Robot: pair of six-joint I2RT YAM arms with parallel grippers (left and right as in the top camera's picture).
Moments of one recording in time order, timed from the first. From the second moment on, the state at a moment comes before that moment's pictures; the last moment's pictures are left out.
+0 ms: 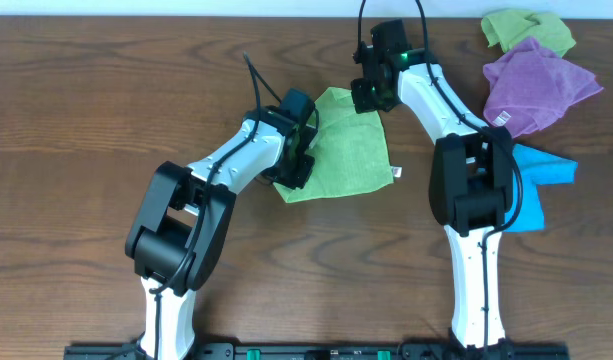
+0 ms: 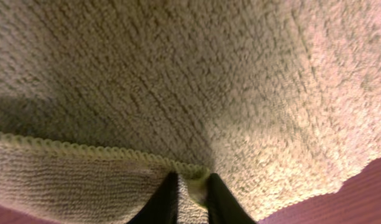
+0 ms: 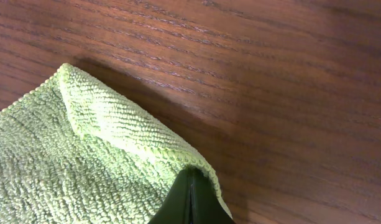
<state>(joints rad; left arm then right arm) -0.49 2.08 1.43 -0.81 0.14 -0.07 0.22 2.47 2.03 -0.78 -0.14 0.01</state>
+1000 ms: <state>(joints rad) -0.42 2.08 1.47 -1.14 0.05 -0.24 0.22 2.47 2.03 -0.78 -0.14 0.01</state>
